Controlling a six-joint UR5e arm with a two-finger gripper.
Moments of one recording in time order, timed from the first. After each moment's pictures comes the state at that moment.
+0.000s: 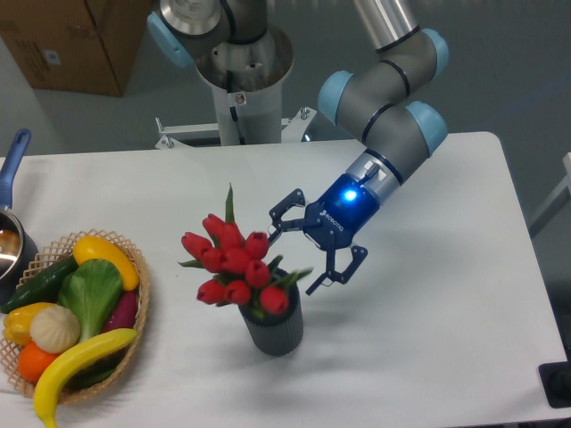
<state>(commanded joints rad) 2.77 -1.92 -1.91 -0.80 0.29 1.39</state>
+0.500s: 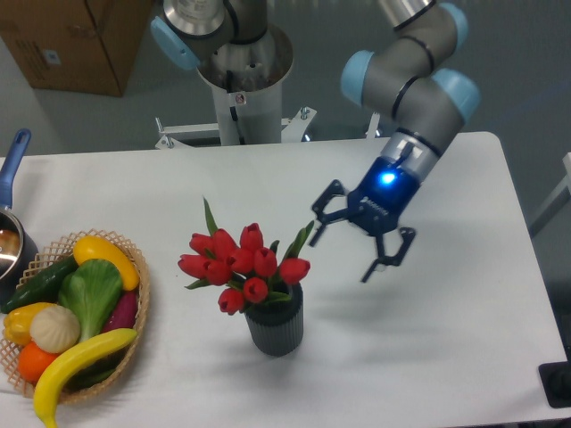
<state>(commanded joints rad) 2.88 -1.85 -1.79 -0.80 0.71 1.40</state>
